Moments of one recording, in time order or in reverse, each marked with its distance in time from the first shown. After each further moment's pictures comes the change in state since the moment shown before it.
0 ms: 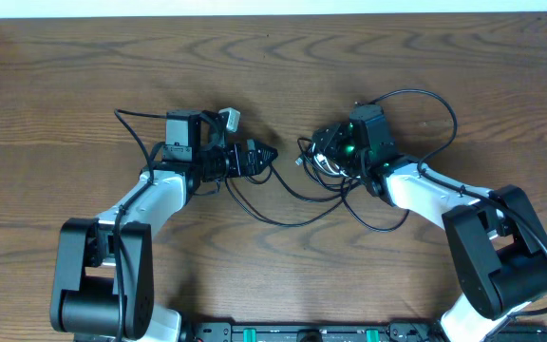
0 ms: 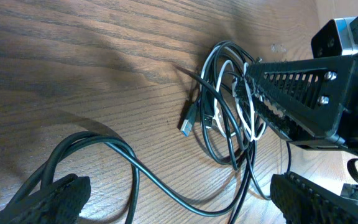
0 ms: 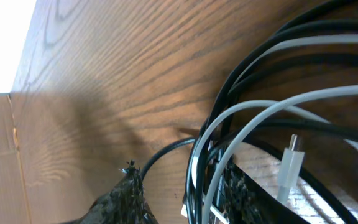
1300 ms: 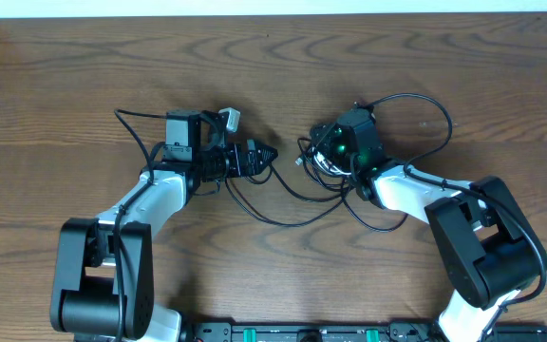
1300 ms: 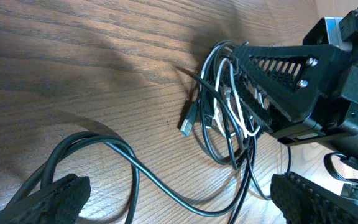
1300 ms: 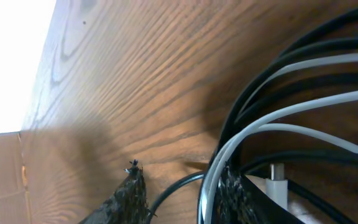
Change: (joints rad) left arm 0.000 0.000 0.000 0.000 0.000 0.000; right arm 0.048 0.067 0.001 0.132 0.143 0.117
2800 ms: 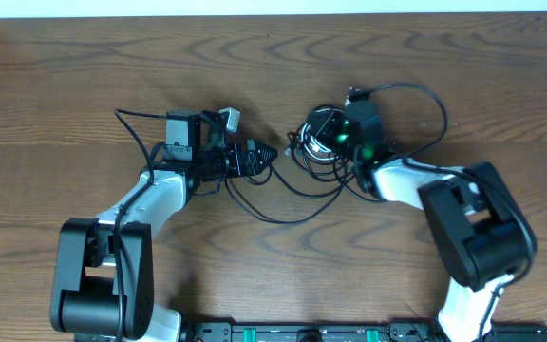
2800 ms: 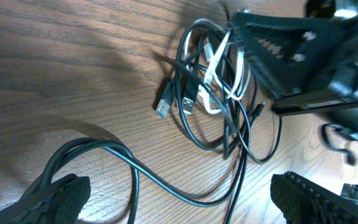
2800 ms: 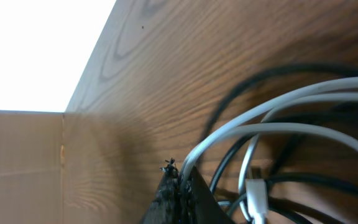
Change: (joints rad) left arm 0.000 0.000 0.000 0.000 0.000 0.000; right arm -0.056 0.069 0.037 0.198 -0.152 -0.087
